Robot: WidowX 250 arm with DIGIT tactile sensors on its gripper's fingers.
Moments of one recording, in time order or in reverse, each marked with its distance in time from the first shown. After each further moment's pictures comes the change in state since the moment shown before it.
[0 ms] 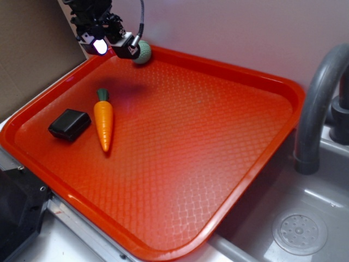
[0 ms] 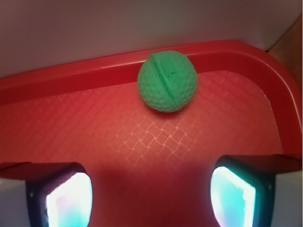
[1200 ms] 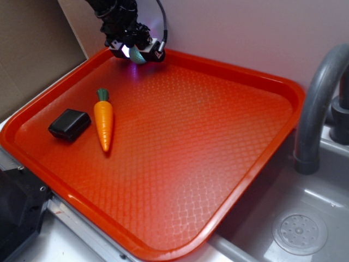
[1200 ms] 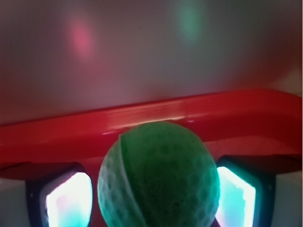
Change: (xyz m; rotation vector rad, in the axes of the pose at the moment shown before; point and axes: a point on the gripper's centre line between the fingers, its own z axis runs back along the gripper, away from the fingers) arm 0.044 0.008 -0.056 0.001 -0.079 0.000
